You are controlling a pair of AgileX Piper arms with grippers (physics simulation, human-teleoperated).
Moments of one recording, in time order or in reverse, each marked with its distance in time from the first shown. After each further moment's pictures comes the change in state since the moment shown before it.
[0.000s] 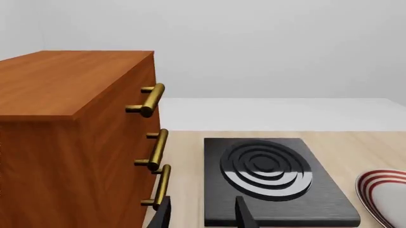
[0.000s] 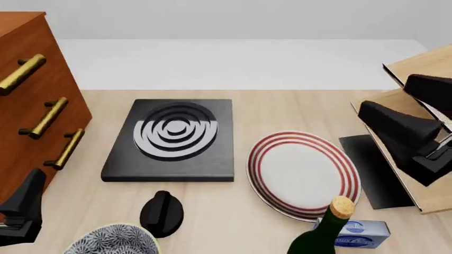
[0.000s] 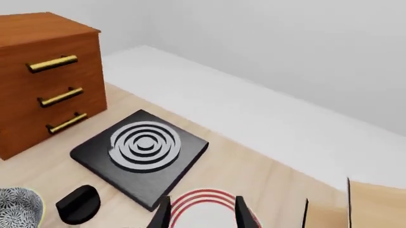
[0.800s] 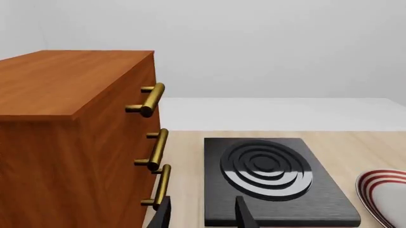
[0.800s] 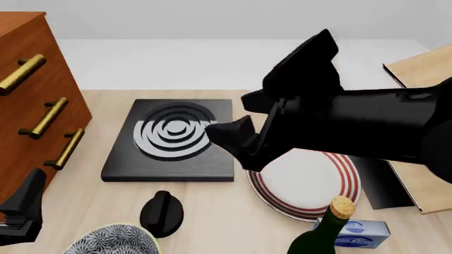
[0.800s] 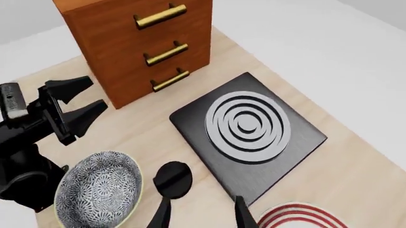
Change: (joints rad) left arm 0.001 0.006 0.001 -0.007 0.000; right arm 0.424 0.614 -0.349 0.084 0.132
